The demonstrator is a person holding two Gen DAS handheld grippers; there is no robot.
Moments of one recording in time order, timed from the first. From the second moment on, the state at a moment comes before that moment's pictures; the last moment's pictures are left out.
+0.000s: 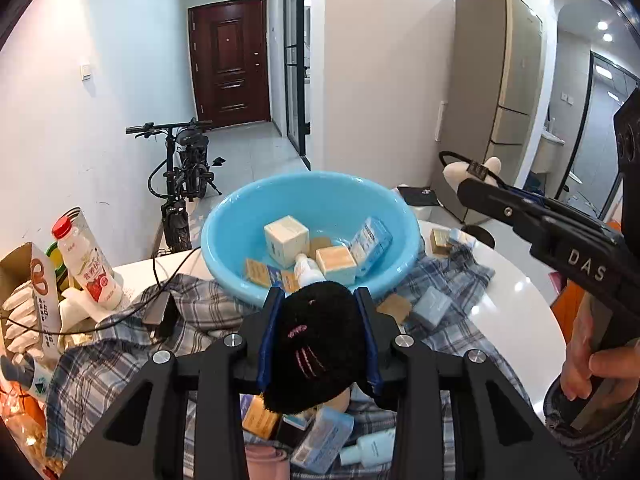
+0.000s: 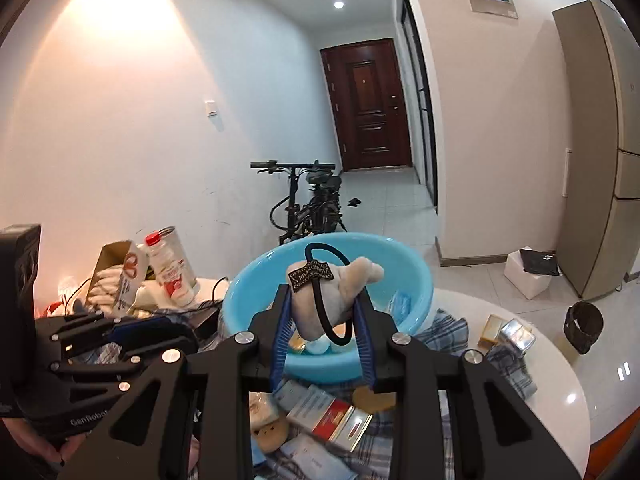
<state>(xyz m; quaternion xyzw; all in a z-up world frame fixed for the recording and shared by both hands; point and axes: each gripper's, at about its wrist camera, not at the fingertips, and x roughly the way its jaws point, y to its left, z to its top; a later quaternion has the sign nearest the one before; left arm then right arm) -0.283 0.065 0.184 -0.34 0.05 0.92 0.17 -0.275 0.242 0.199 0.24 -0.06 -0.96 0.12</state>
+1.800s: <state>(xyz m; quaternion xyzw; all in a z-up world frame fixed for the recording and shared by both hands) -0.435 0.055 0.124 -0.38 -0.04 0.91 0.13 -0.382 0.240 0.137 0.34 -0.07 -0.93 0.08</state>
